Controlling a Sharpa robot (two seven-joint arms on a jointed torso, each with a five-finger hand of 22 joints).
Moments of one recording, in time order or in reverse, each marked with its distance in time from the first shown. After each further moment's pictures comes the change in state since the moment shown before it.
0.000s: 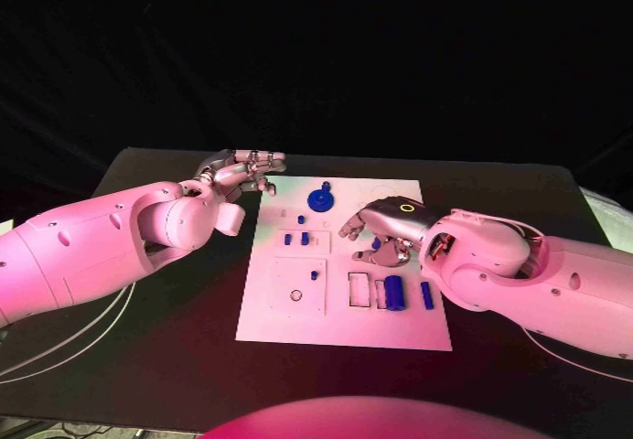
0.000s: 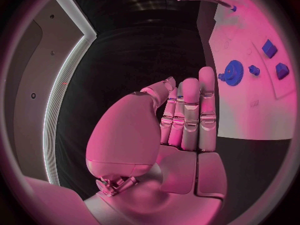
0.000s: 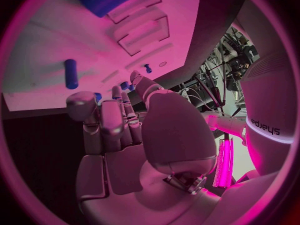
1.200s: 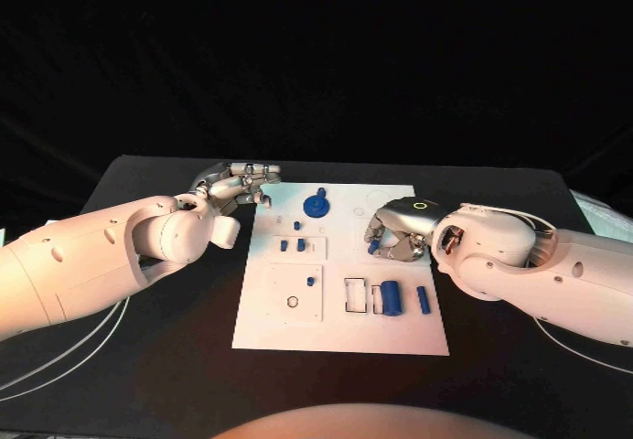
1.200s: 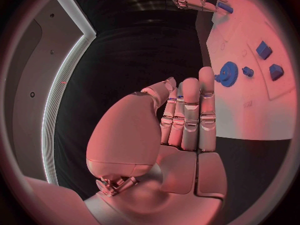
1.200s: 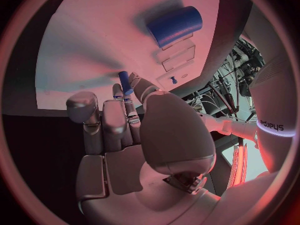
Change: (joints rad) left arm -0.017 -0.008 -0.001 0.009 -0.001 0.002 0.001; left_hand 0.004 0.004 0.000 0.000 0.000 0.000 0.000 0.000 0.000 0.000 0.000 0.000 0.001 -0.003 0.003 0.000 -0.001 0.000 0.000 0.000 0.000 -0.001; right arm 0.028 -0.027 -0.006 -0.076 0.006 0.099 -0.028; right_hand 0.035 0.052 -0.001 0.022 -0.007 0.126 -0.008 0.004 0.002 0.077 -0.013 0.035 -0.004 0.002 -0.024 -0.002 -0.012 0.000 0.018 -0.010 0.008 0.018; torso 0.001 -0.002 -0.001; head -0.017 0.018
